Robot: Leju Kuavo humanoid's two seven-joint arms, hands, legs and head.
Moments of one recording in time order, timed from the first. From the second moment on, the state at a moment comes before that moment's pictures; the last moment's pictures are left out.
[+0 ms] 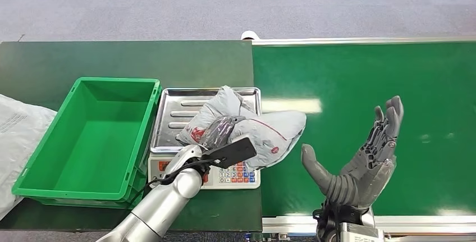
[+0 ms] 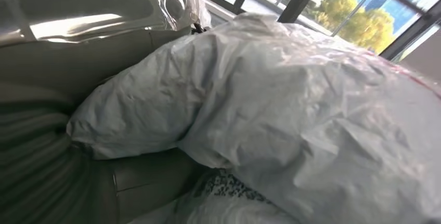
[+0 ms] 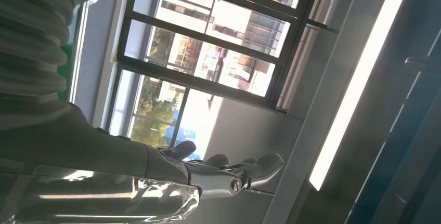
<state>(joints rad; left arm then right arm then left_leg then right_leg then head) -0.50 -0.21 -0.46 -0.93 -0.61 0.15 -0.26 0.02 0.15 0.33 -1.82 0.45 -0.65 -0.61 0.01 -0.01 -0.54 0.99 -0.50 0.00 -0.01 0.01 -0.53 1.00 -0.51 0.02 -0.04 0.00</state>
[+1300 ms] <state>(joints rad) -0.29 -0.09 0.18 -1.46 -0.40 0.69 -0.39 0.07 0.14 0.33 -1.77 0.45 -0.69 -0.61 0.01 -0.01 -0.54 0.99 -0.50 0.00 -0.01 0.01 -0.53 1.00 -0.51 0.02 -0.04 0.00</state>
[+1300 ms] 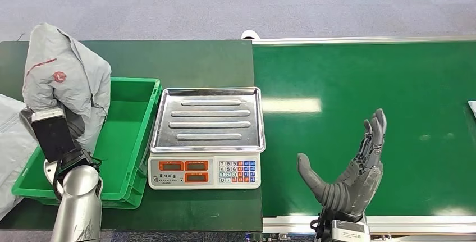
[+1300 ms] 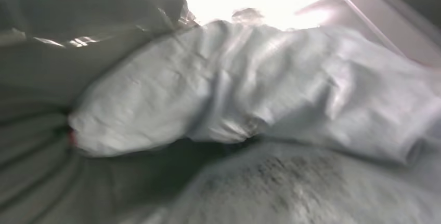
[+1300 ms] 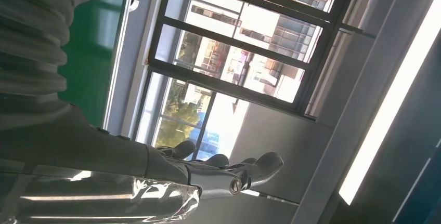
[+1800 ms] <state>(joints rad) -0.29 -0.10 0.24 -1.40 -0.40 0.67 -0.34 0.08 0.14 0.33 -1.74 0.46 -0.69 -0.58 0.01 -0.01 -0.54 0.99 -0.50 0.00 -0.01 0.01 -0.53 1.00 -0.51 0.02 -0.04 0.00</state>
